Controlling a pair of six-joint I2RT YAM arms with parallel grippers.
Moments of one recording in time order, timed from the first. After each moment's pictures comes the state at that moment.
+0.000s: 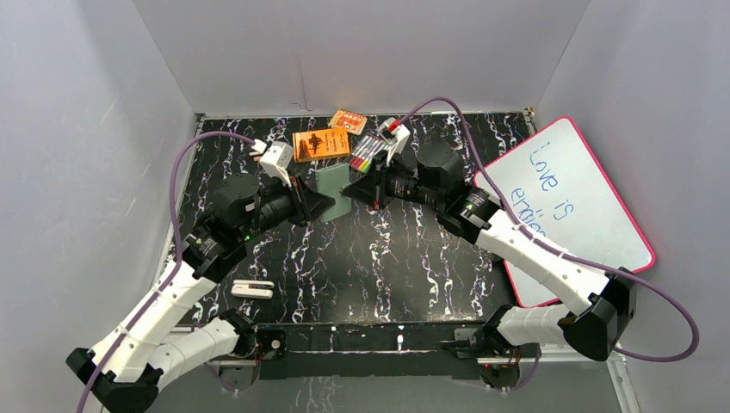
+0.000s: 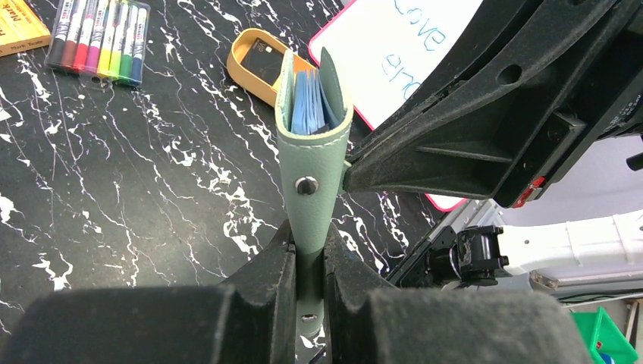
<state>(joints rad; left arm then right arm) -0.65 0.87 1.02 -0.39 0.19 -0.49 0.85 1.25 1.20 -0.11 -0.35 0.46</state>
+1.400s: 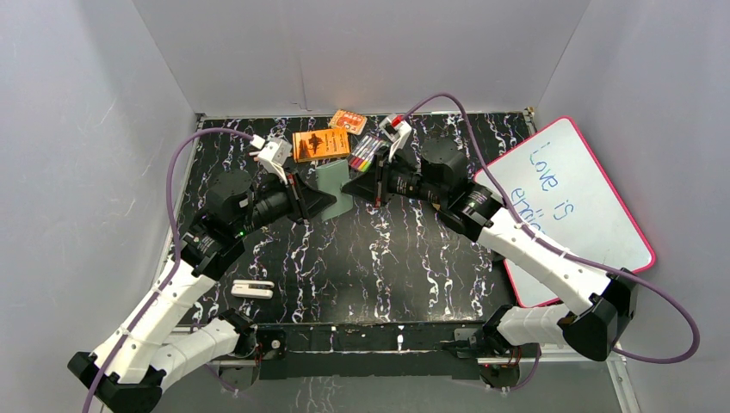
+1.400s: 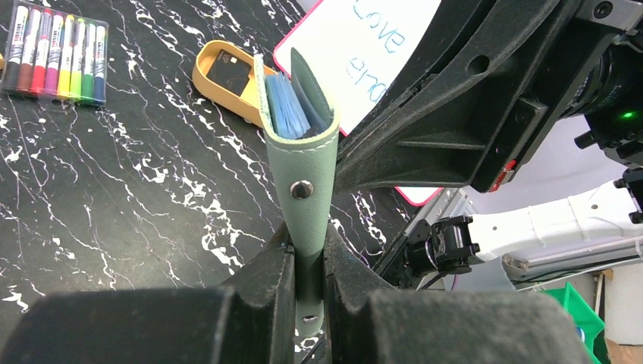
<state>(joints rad) -0.60 0.87 1.02 -0.33 0.34 -0.50 0.84 1.26 1.22 -0.09 -0.39 0.48</state>
